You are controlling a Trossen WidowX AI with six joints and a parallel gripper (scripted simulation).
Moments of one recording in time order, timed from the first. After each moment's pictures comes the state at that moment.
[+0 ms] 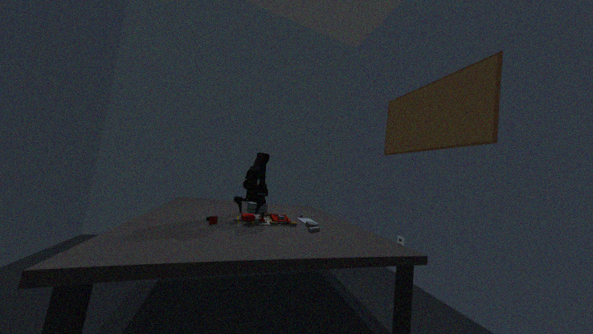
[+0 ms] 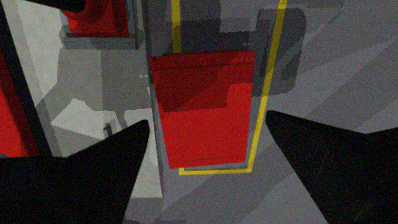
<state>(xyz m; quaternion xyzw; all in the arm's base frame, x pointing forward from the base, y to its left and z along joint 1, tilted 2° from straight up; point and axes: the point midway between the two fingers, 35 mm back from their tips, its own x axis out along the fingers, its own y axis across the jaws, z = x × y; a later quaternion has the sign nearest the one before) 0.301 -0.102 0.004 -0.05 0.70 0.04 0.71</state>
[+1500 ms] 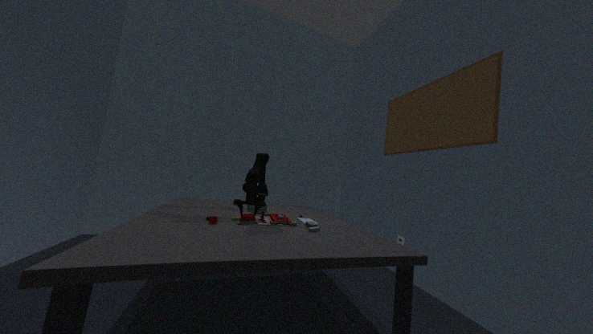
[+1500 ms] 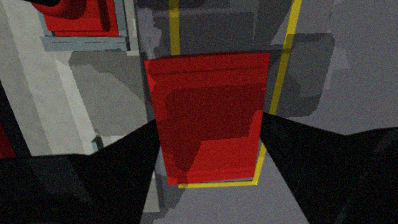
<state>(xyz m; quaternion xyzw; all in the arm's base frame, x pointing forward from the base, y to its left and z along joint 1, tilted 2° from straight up) 0.301 -0.102 -0.013 -0.05 0.70 0.04 0.71</state>
